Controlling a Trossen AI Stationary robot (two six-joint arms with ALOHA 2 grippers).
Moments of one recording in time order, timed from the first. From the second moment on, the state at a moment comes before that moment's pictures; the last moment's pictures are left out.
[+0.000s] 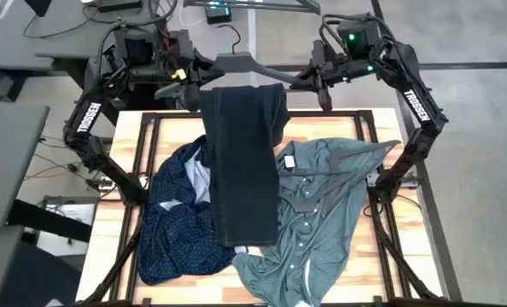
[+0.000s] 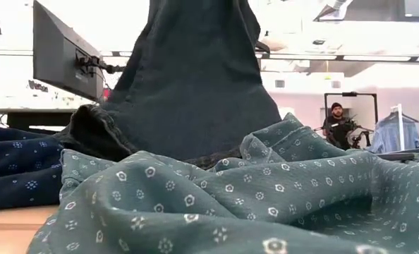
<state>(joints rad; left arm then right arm) 0.53 1.57 2.36 -1.06 0.10 0.28 -0.65 1.66 2.33 -1.18 -0.45 -0.39</state>
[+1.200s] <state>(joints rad) 0.94 1.64 2.33 -1.18 0.01 0.47 -1.07 1.80 2.33 -0.69 -0.58 -0.28</state>
